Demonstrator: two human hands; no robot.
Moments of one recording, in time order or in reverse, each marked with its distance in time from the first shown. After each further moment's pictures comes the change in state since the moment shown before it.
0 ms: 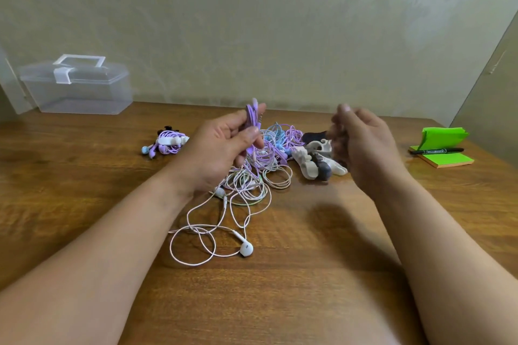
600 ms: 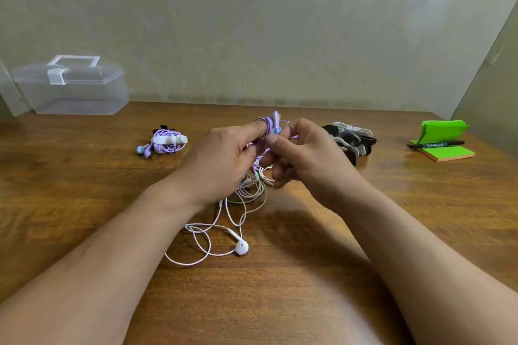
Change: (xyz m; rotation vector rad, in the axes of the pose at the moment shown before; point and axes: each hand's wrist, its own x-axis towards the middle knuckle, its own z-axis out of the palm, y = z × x) left_hand -0.009 -0.001 0.008 0.707 -0.034 0.236; right_hand -0.046 -0.002 0.043 -0.036 -0.424 0.029
